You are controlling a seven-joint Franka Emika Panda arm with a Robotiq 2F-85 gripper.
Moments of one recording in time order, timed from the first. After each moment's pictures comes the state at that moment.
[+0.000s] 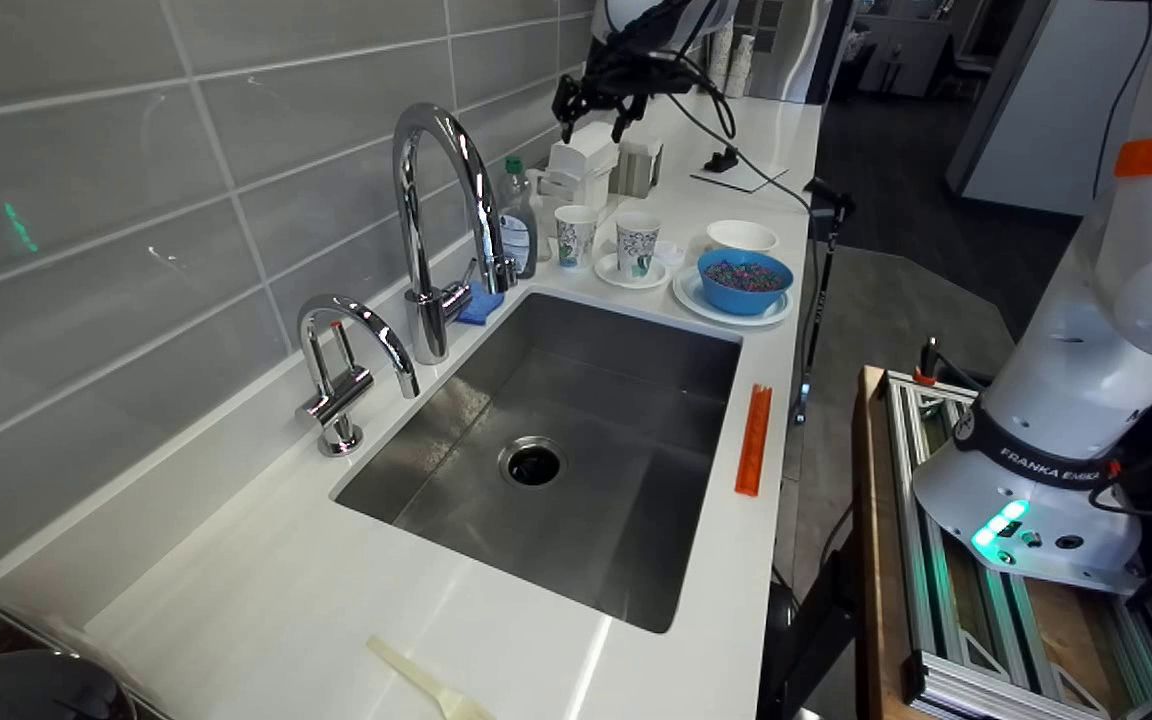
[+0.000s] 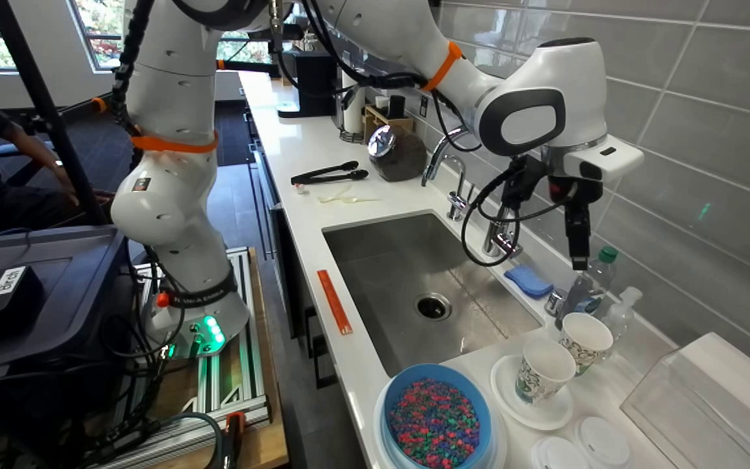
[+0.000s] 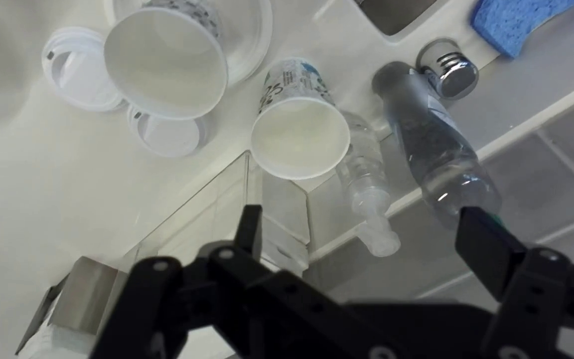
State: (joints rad) arm -0.20 0.23 -0.24 -1.91 -0.07 2.53 0.39
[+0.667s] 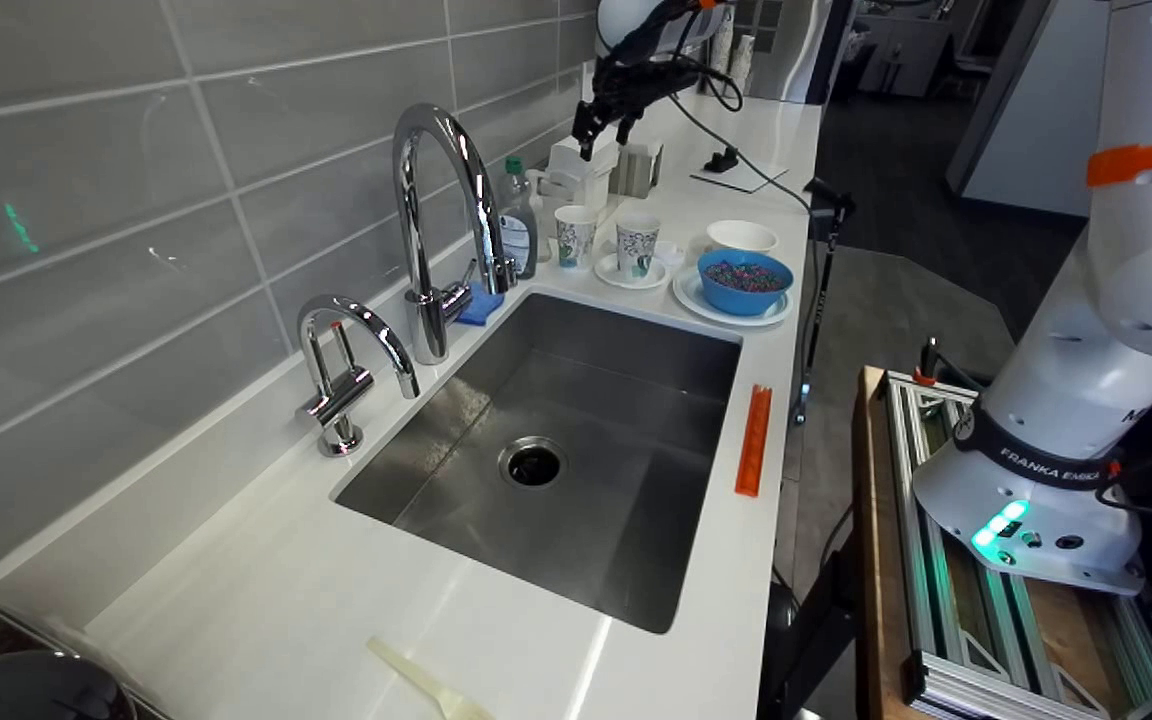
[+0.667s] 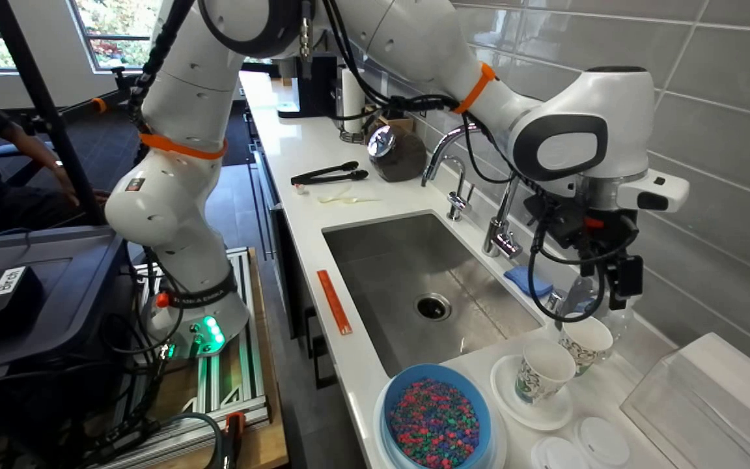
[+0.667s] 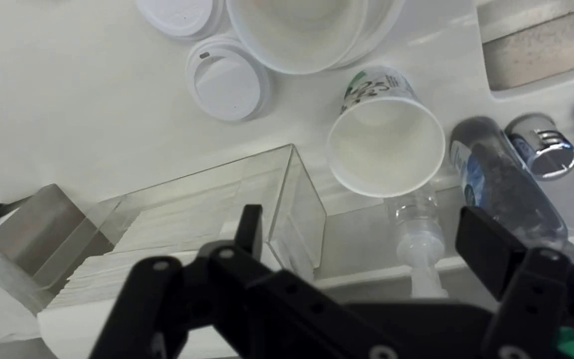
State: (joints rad) arm -0.28 0.39 -0.23 -1.73 -0.06 2.41 -0.07
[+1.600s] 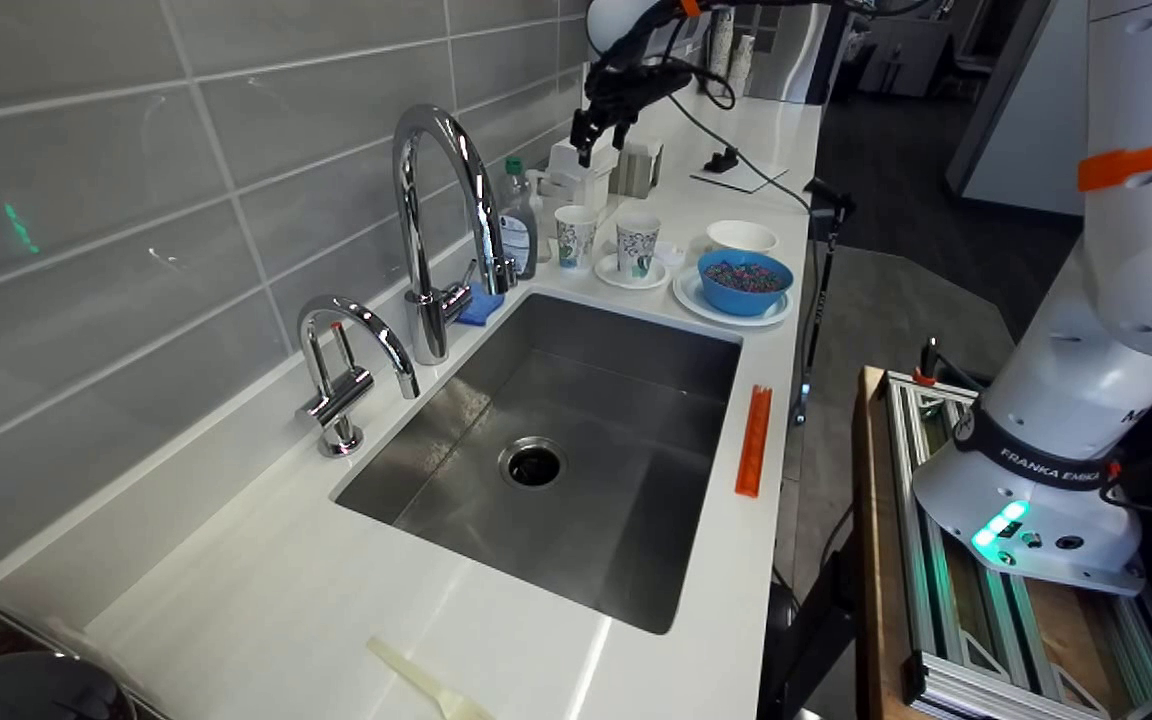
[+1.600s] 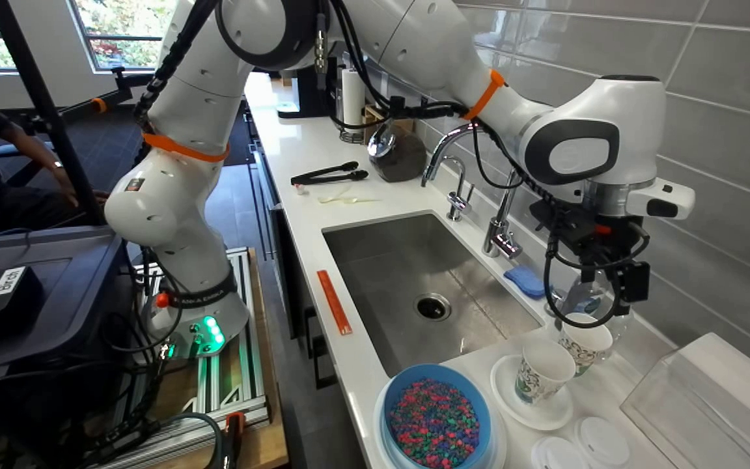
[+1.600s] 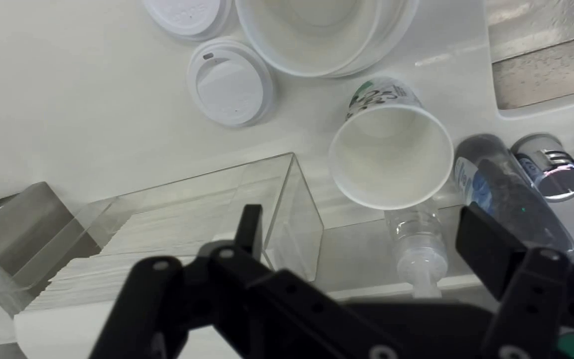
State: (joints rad) arm -0.29 0.44 -0.23 -1.65 -0.06 2.35 -0.12
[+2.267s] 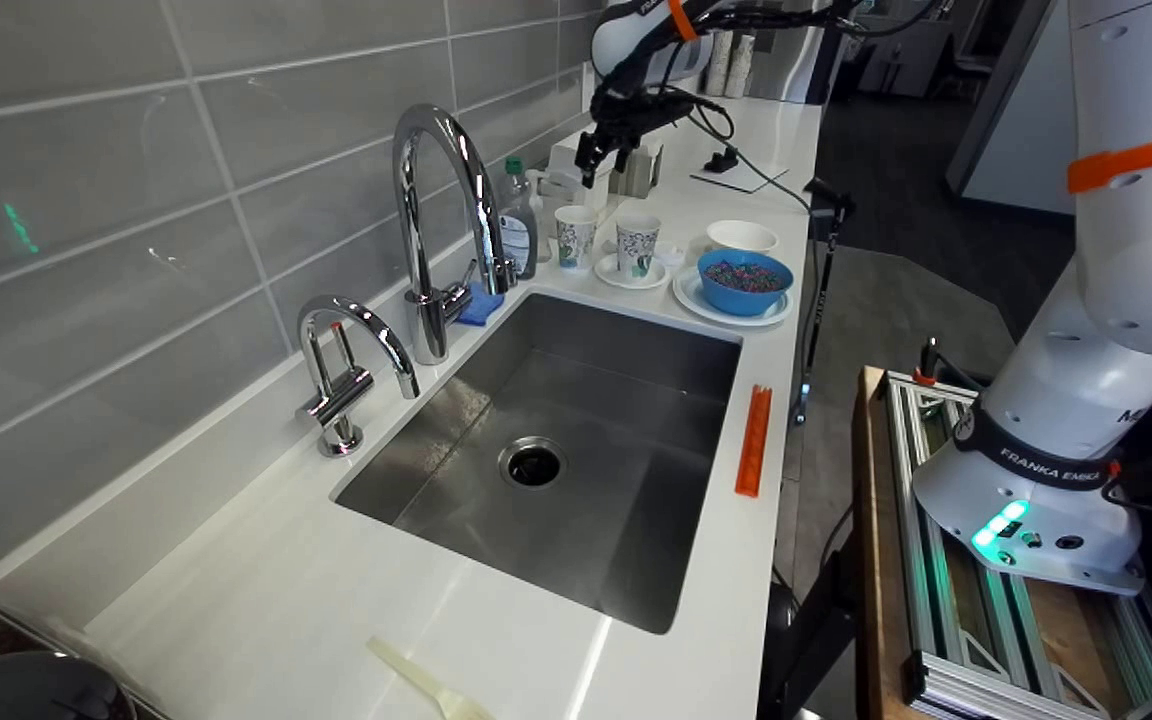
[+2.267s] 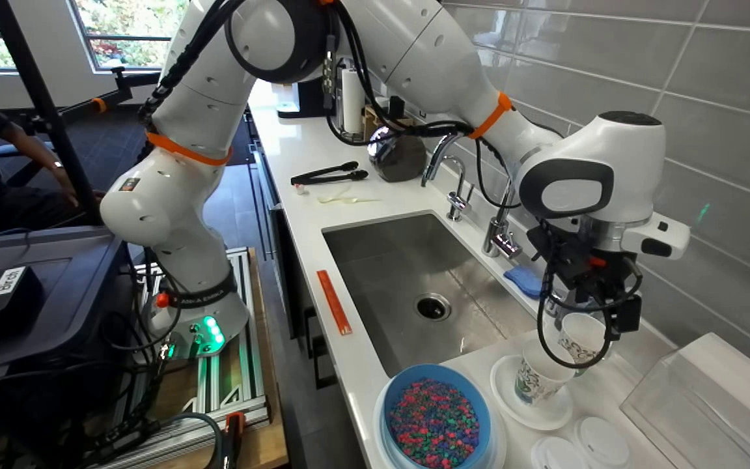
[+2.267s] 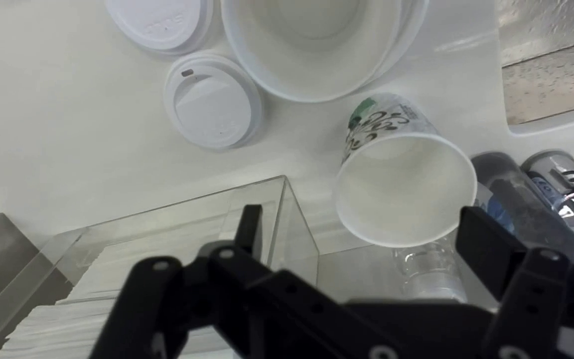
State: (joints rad) arm -0.36 0.50 -0.18 -1.67 0.02 2.42 -0.20
